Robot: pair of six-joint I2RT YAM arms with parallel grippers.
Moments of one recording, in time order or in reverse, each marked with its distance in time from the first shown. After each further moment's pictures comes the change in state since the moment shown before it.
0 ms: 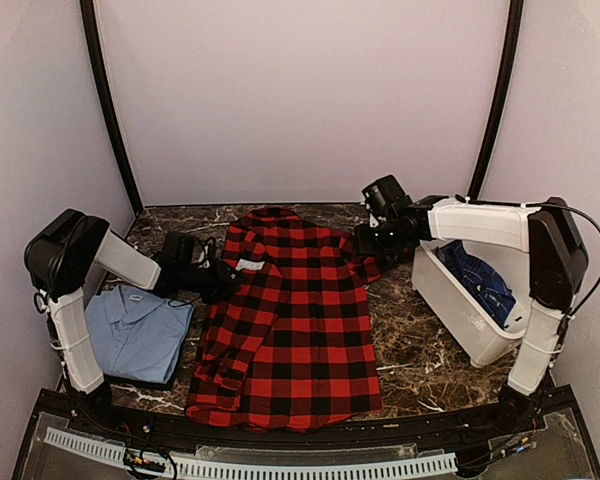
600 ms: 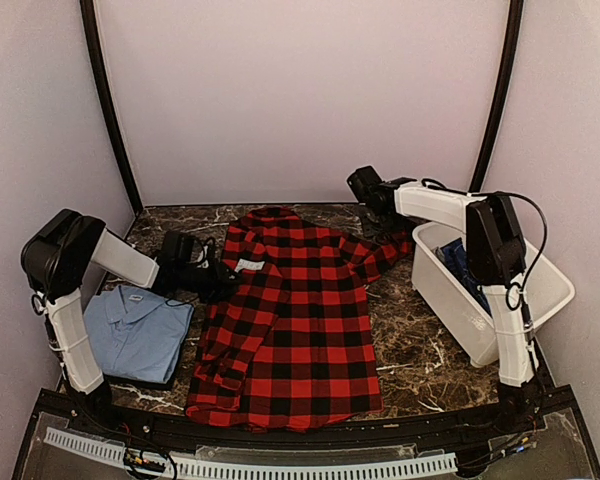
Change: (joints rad) left arm 0.012 -0.028 0.003 -0.074 0.009 0.050; right arm -0.102 0.433 0.563 -0.256 0.404 -0.183
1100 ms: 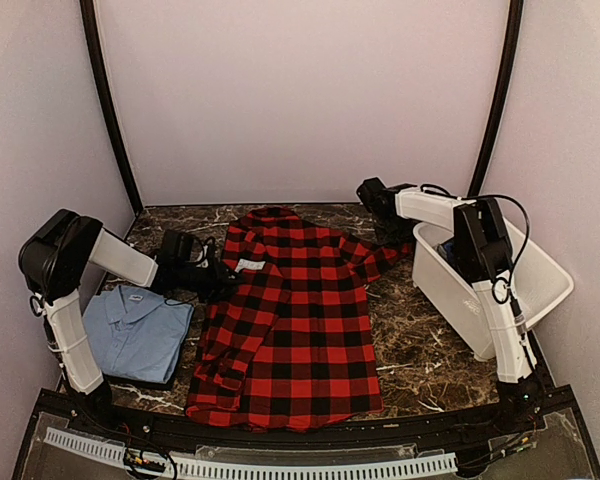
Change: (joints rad) left arm 0.000 -0.018 0.002 -0.031 0.013 0.003; right arm -0.090 0.191 0.164 -0.156 0.112 -0.049
